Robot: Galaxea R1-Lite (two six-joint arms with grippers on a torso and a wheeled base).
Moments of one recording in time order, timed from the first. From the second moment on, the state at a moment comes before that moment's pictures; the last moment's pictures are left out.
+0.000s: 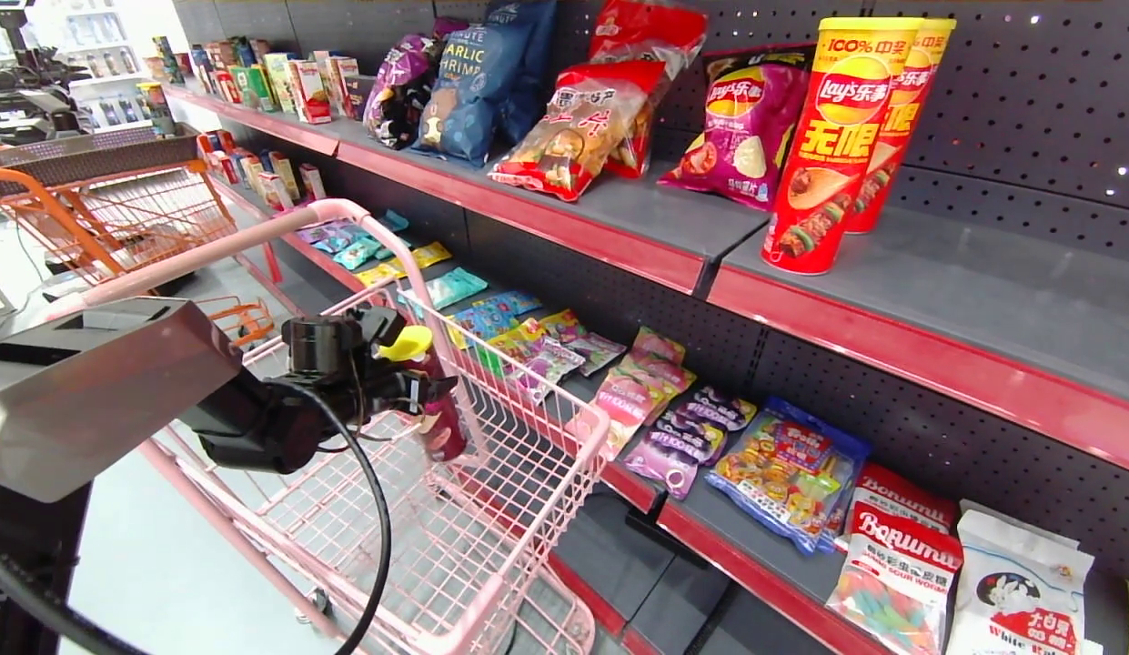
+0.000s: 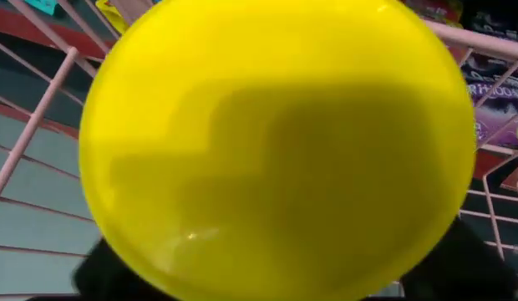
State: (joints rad) left arm -0.12 2.35 -1.08 -0.87 -0.30 0.11; right arm 0.00 0.00 0.00 0.00 0.00 -0.01
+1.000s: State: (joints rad) left arm -0.02 1.80 -0.92 -0.69 -0.28 0.04; right arm 0.00 0.00 0.00 0.00 0.00 -0.01
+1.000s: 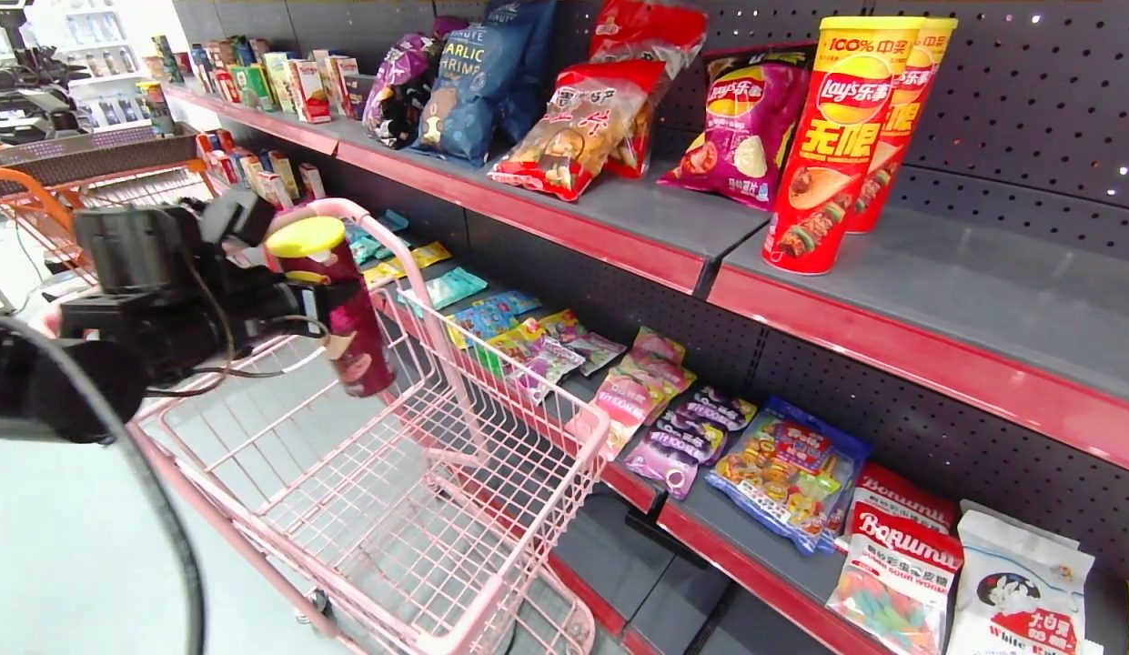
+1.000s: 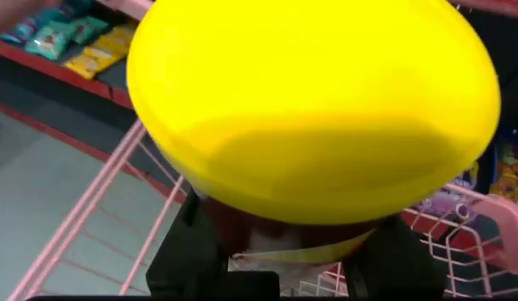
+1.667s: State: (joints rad) left arm 0.04 0.92 -0.61 -0.20 -0.28 0.06; right arm 0.00 0.00 0.00 0.00 0.00 -0.01
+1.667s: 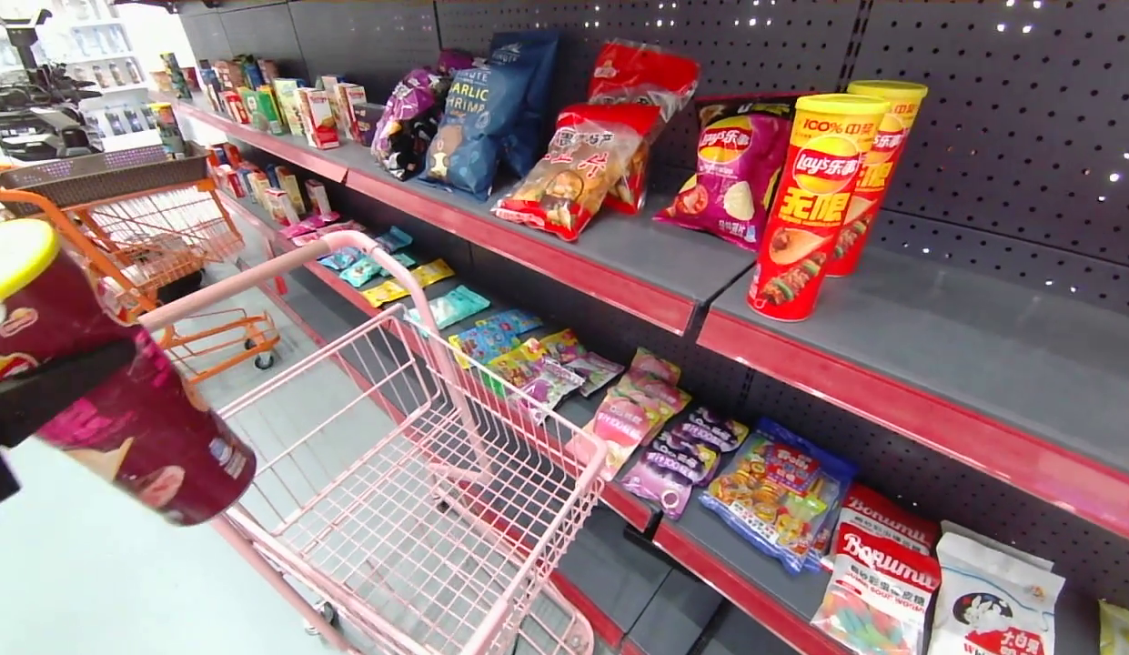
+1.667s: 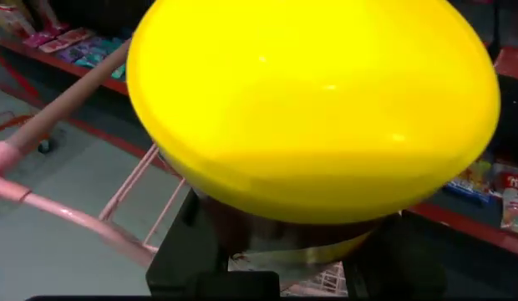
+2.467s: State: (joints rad) left arm 0.04 0.66 -0.46 -0.17 -0.10 0.08; right arm 0.00 0.00 0.00 0.00 0.00 -0.01
